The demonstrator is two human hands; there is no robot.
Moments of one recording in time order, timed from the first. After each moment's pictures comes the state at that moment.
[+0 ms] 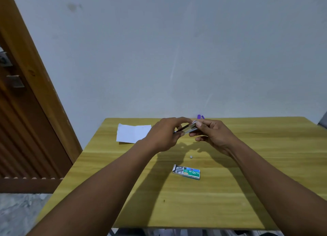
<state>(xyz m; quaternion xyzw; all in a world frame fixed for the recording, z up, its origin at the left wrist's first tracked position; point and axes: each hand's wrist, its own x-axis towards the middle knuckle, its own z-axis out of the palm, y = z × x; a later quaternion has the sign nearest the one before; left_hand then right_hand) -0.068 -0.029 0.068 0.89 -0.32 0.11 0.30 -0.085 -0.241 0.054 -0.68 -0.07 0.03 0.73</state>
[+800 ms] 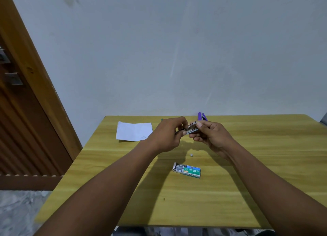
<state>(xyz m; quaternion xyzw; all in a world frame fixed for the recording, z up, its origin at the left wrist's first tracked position) -0.064 -0.036 0.054 0.88 -0.33 0.11 0.33 -0.084 -0.234 0.037 -0.64 -0.03 0.01 0.77</state>
